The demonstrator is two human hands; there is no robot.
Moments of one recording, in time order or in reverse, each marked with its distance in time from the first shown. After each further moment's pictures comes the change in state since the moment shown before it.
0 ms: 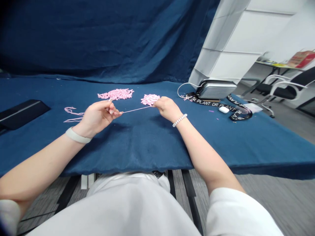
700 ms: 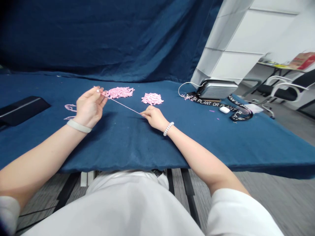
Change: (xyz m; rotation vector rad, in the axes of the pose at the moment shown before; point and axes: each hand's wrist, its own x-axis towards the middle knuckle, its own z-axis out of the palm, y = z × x) left_hand 0.032 -0.008 -0.030 -0.090 0.434 0.301; right_hand 0.000 -0.052 0.036 0.506 -0.056 0.251
